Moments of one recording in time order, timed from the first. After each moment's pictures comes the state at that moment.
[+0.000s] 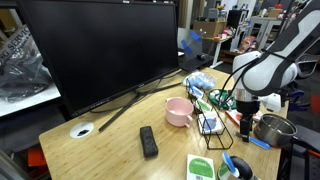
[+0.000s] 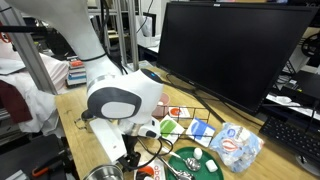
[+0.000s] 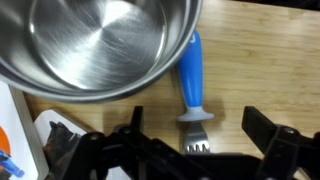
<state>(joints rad) -0.07 0.34 -0.01 -2.55 0.18 2.51 -0.36</state>
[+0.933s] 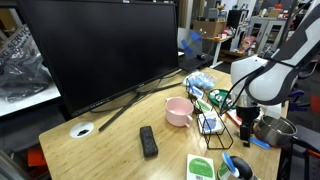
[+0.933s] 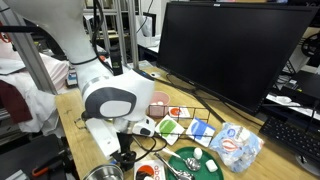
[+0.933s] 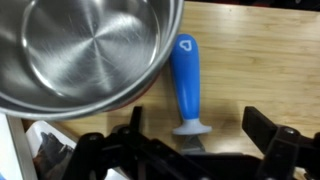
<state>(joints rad) -0.03 0.36 0.00 -2.57 0.07 2.55 -0.20</state>
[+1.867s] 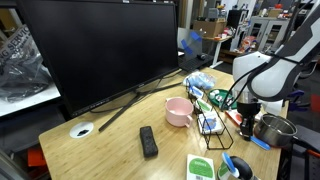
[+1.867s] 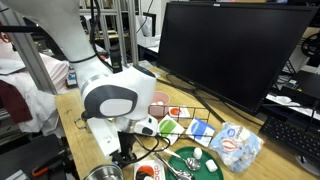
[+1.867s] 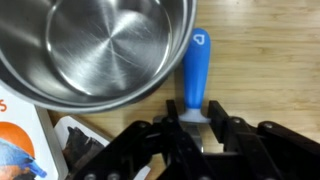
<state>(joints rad) -0.04 0.32 -0.02 -2.58 0.04 2.56 -0.15</state>
